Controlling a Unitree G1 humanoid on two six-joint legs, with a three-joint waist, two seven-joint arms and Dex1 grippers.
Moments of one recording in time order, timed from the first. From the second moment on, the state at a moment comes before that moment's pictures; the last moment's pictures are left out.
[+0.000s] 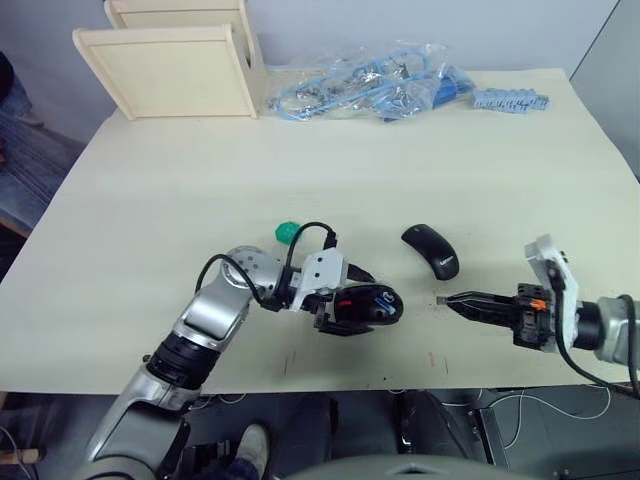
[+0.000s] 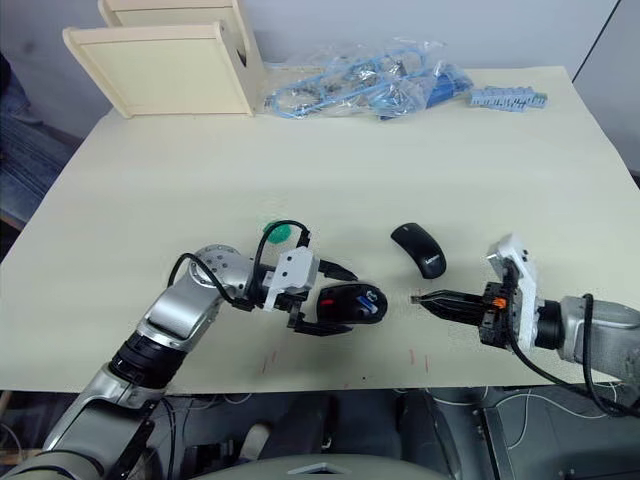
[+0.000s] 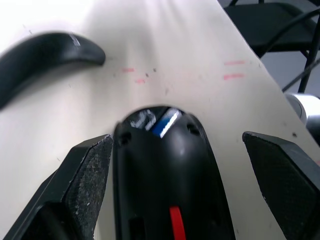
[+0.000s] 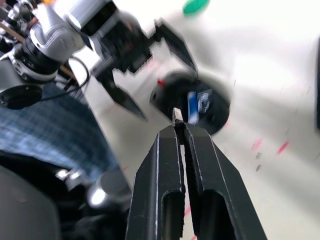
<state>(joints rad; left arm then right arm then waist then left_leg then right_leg) -0.44 0.60 -0.36 -0.08 -0.20 0.23 -1.28 0.09 -0.93 -0.25 -0.59 1.18 0.85 0.70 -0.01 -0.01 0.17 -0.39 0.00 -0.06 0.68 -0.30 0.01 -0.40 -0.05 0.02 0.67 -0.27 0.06</state>
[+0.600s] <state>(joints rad) -0.47 0.53 -0.39 0.04 -0.14 0.16 -1.28 0.25 -0.80 -0.26 -0.48 0.66 0.19 1.18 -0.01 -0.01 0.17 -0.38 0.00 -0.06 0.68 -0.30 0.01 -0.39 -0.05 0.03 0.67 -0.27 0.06</state>
